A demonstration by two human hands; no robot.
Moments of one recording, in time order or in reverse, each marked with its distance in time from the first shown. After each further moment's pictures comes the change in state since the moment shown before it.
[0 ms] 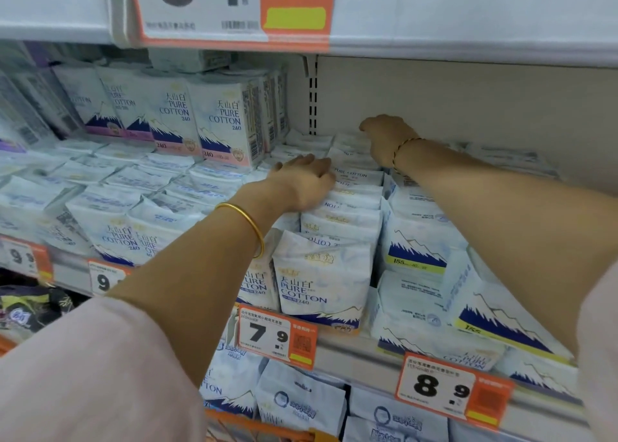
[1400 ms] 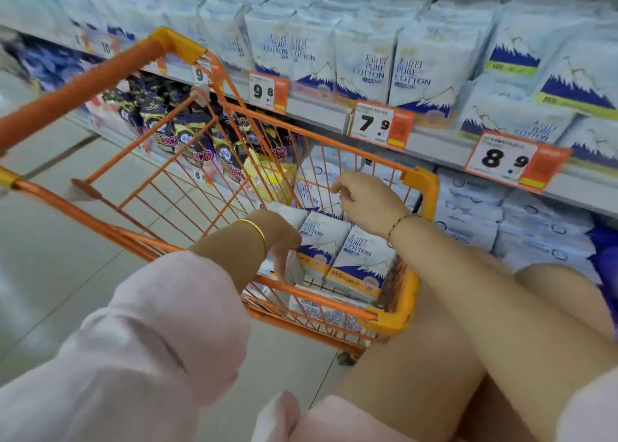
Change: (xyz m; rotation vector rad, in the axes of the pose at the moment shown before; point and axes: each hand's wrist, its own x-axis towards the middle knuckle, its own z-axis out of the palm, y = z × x) left_hand -0.330 -0.066 0.158 0.436 -0.987 -0.206; right_hand -0.343 -0.192 0.103 0.559 -0.345 -0.276
